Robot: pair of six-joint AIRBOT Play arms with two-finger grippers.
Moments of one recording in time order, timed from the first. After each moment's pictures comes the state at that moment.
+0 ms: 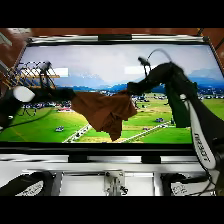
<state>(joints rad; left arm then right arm) -0.18 -1.12 1.14 1.13 -0.81 -1.49 0.21 -1.56 1.58 2.14 -1.23 -1.78</state>
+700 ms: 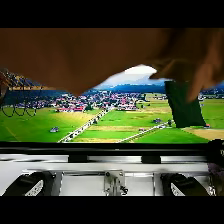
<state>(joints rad) -0.16 -0.79 1.87 1.26 -0.96 -1.52 0.22 -0.91 1.90 2.12 -0.99 -1.84</state>
